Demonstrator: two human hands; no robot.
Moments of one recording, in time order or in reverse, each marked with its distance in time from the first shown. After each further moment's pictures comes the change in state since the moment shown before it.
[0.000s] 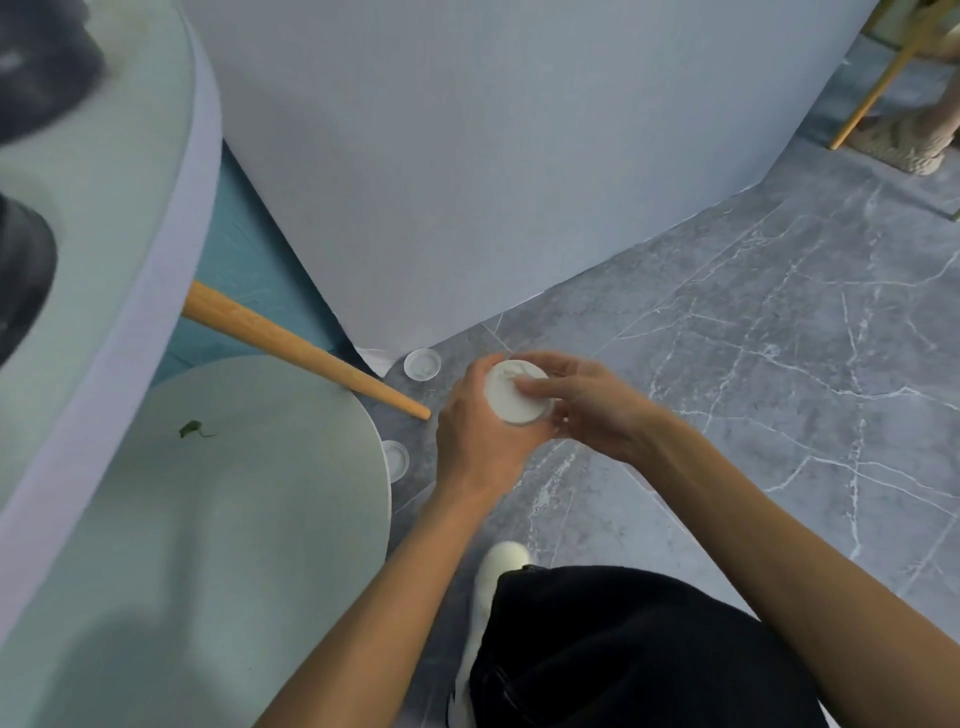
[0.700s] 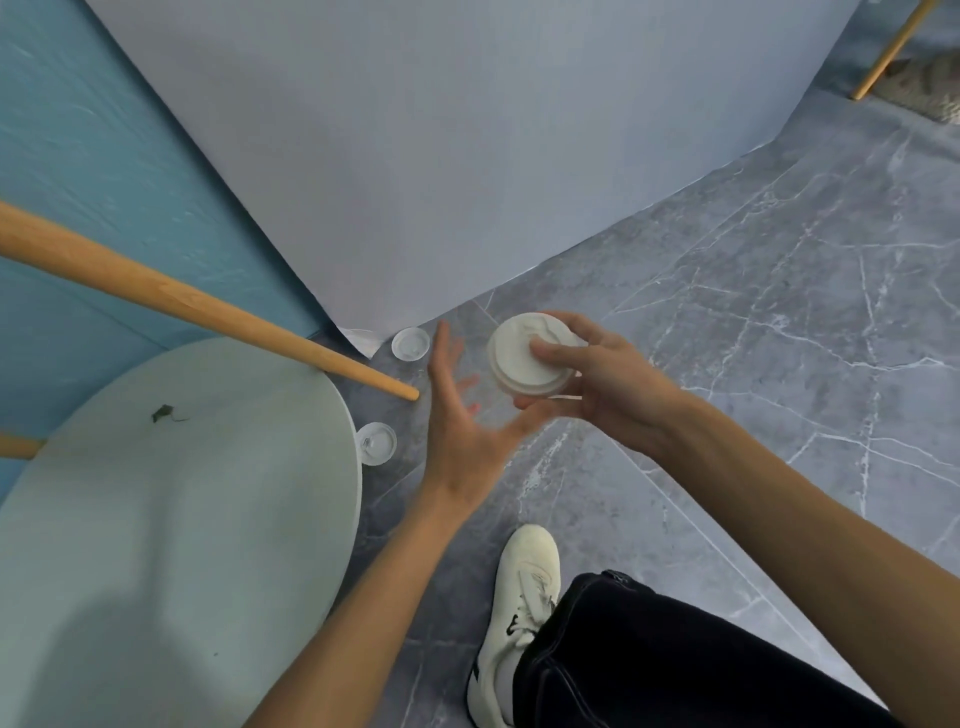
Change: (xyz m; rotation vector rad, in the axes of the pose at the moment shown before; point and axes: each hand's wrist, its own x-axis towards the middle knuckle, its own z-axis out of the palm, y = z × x) left_hand -0.015 -0.021 0.033 -0.370 -0.077 0.042; right_hand -0.025 -0.004 -0.031 0.199 0.048 -0.061
